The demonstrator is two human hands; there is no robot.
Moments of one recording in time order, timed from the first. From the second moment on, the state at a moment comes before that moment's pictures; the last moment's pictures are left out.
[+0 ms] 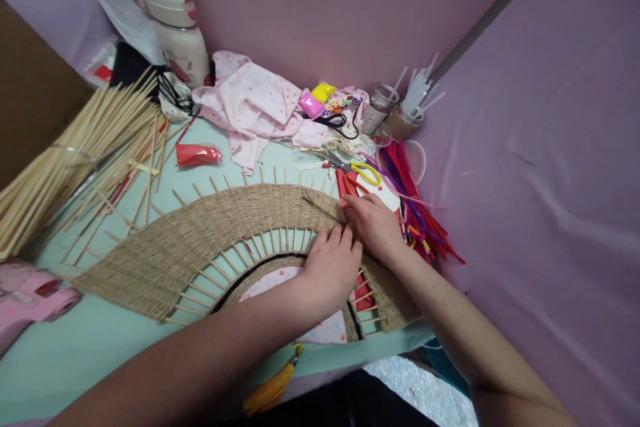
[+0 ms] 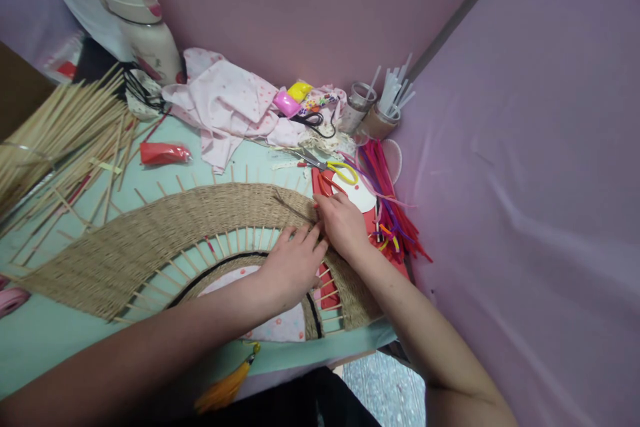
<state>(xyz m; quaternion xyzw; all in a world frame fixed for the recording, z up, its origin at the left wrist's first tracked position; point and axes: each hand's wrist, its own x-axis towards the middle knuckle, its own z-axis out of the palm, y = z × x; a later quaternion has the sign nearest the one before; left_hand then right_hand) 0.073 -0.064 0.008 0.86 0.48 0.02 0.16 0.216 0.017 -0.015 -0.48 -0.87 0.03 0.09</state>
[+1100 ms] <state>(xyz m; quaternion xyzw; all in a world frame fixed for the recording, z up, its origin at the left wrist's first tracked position) 0.074 -0.063 0.007 0.86 0.47 0.00 0.18 0.213 0.014 -0.008 -0.50 -0.86 0.05 0.05</state>
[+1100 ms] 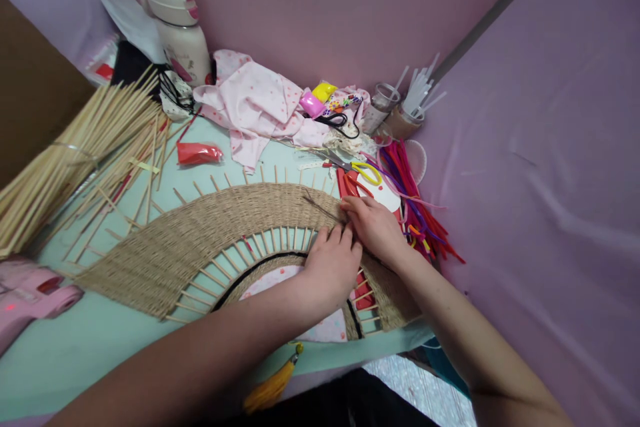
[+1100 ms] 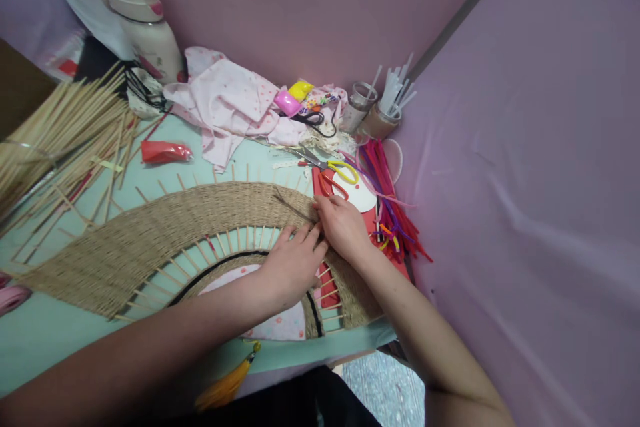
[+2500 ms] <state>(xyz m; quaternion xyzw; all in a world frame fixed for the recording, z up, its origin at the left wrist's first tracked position) 0.037 -0.008 0.021 0.84 0.54 0.00 0.08 0.217 0.034 -0.016 -0.57 -0.77 0.17 0.22</state>
